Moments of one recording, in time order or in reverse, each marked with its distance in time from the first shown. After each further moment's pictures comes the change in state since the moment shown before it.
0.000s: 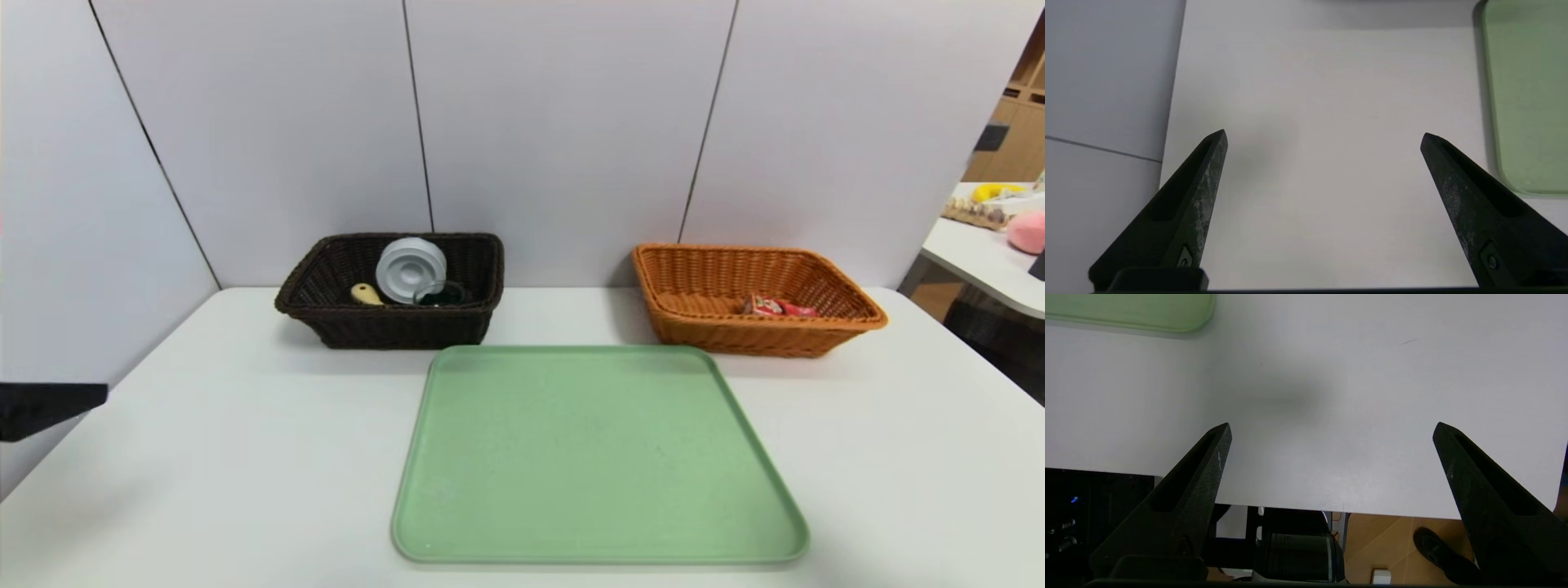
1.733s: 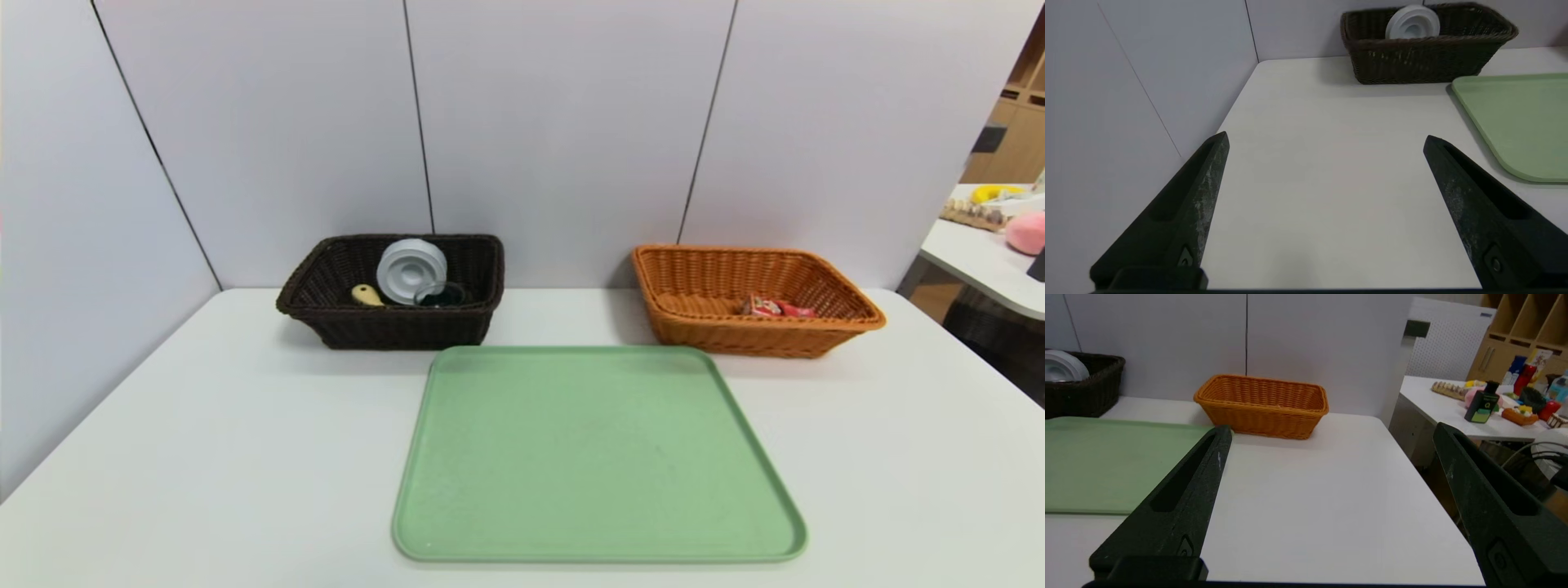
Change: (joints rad) left arm 0.043 -0.981 0.561 -0.211 -0.030 0.074; right arm -0.007 -0.913 0.354 -0.551 -0.058 -0.021
